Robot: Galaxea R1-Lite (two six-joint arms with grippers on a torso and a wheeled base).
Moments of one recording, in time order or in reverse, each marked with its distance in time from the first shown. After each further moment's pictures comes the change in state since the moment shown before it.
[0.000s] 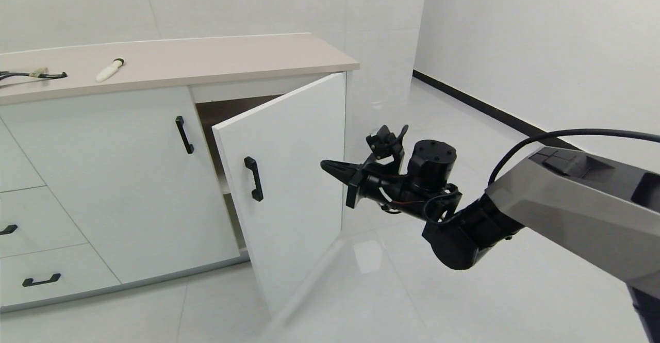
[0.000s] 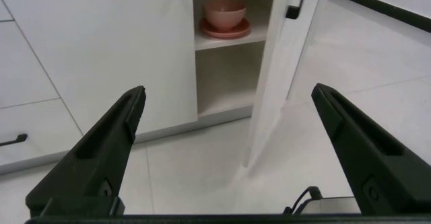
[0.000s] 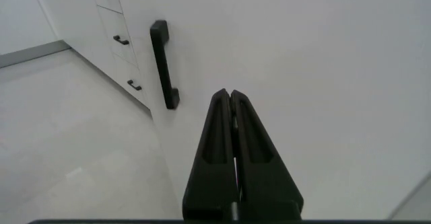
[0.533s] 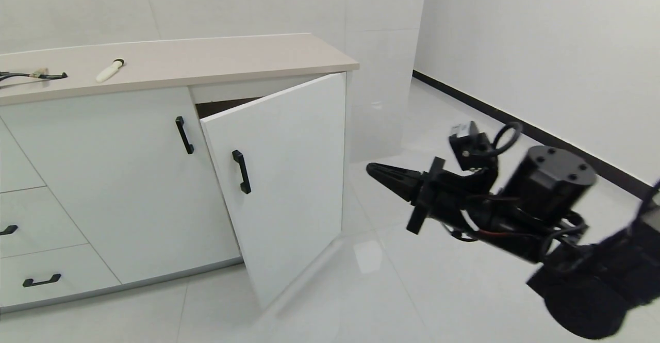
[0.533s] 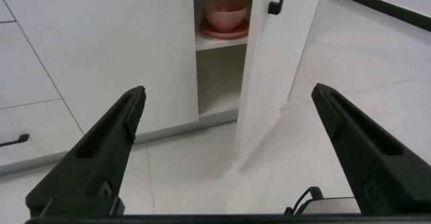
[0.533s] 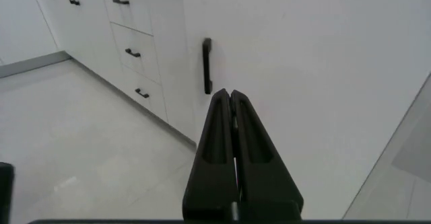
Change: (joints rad) left arm 0.000 0.000 -0.001 0.000 0.000 0.002; right arm -0.002 -0.421 0.534 -0.168 -0.043 -0.005
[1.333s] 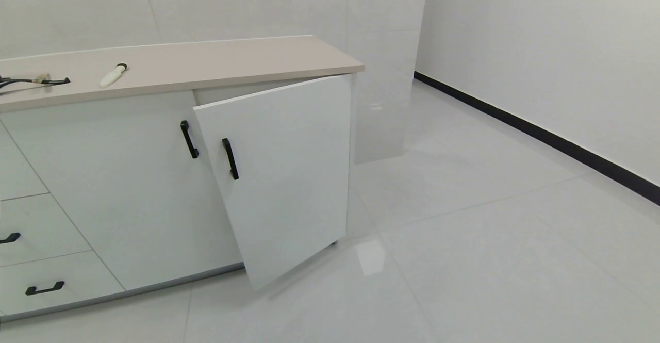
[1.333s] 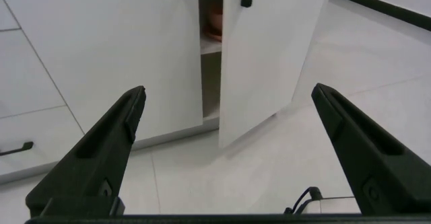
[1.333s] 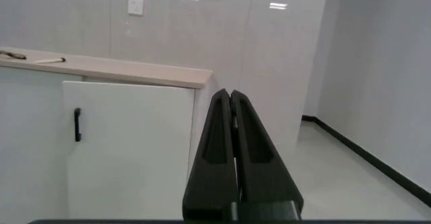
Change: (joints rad) left arm 0.002 0.000 0.000 -0.001 0.000 0.001; right arm -0.642 -1.307 0.429 0.493 -0.022 0.000
